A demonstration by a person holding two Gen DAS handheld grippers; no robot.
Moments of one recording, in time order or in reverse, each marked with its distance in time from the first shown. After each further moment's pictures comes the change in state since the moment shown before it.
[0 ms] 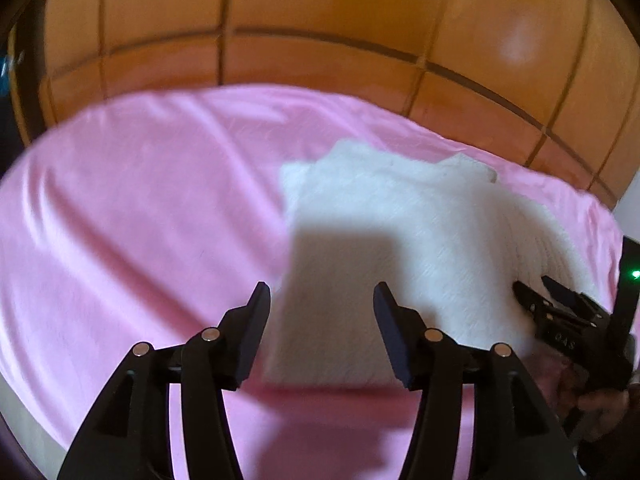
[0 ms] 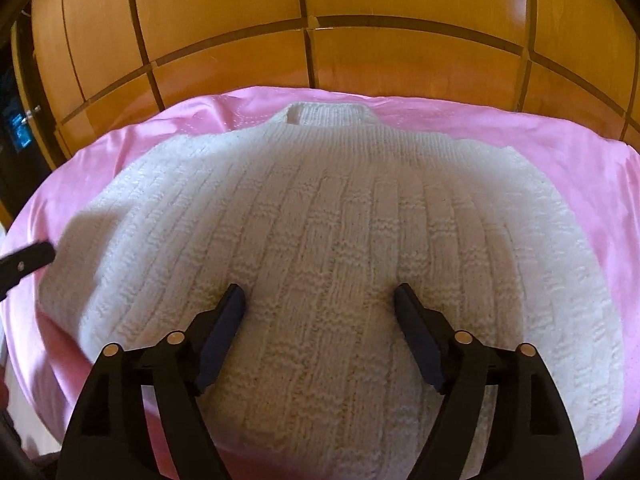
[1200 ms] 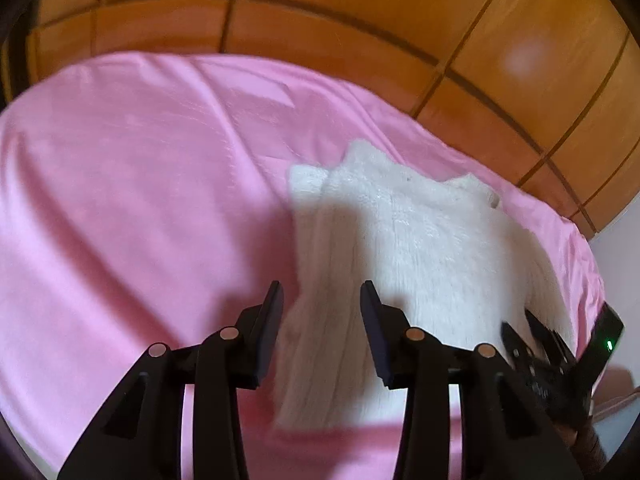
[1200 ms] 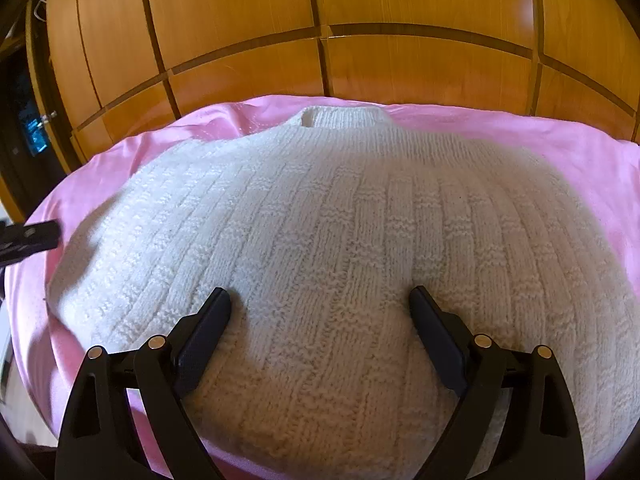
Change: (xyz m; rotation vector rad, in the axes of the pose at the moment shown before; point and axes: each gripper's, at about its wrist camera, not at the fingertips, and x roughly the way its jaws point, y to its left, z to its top) left arm 0.039 0.025 0.048 -0.089 0.110 -0.117; right arm 0.002 -0.001 -0.009 -0.010 -0.048 0.062
